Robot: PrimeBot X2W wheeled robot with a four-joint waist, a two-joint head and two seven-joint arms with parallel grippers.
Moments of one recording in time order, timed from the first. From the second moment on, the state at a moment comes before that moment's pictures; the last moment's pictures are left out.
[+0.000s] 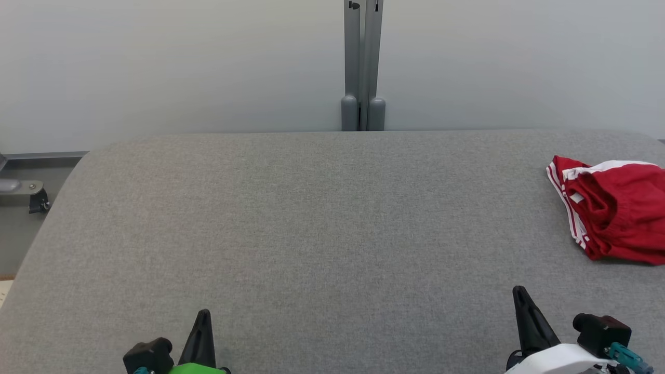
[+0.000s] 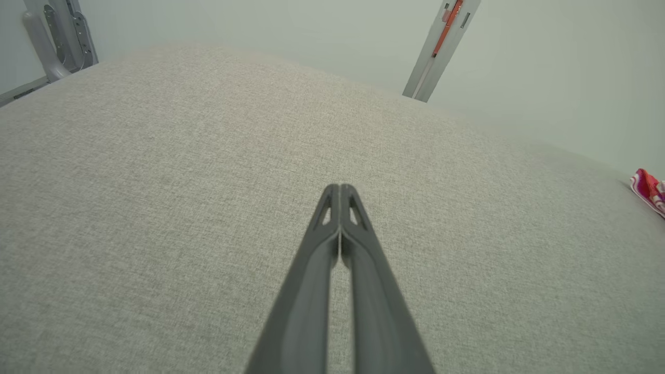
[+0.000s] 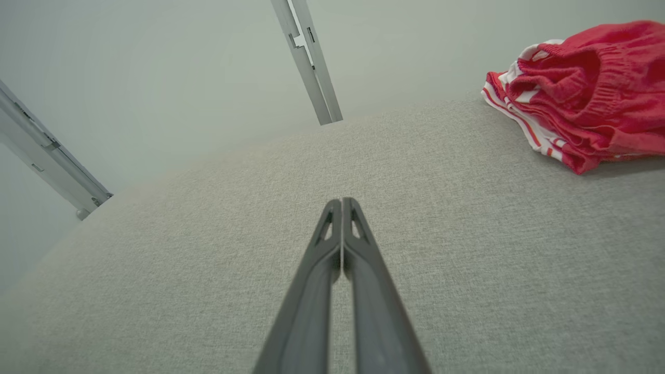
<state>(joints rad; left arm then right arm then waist) 0.04 0.08 -0.21 0.36 -0.47 0.05 -0.22 0.11 -0.04 0.02 0.23 0.36 0.13 -0.20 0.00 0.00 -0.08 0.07</state>
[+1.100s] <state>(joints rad) -0.01 0.07 -0.08 0.32 -0.93 -0.02 -0.09 0.03 -0.05 -0.03 0.24 0.86 0.13 -0.08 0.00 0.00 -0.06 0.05</state>
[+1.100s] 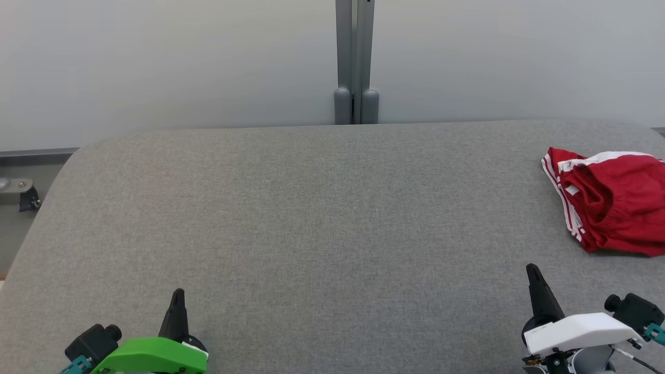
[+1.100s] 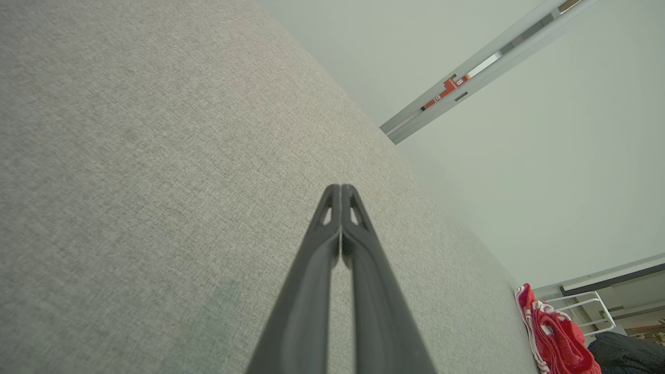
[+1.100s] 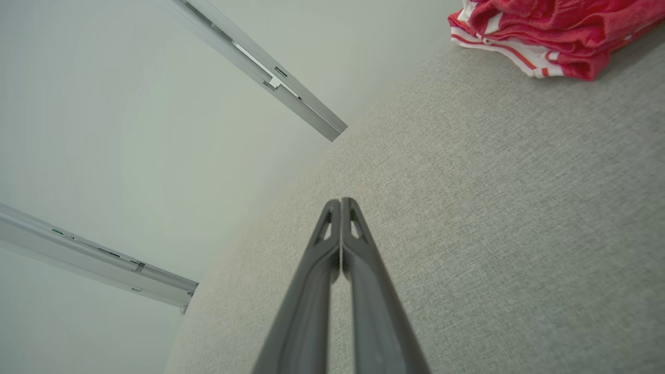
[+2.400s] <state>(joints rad) -0.06 0.06 0.03 0.28 -1.31 -0.08 0.03 -0.05 -0.05 -0.07 0.24 1.28 0.13 0.03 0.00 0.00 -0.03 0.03</state>
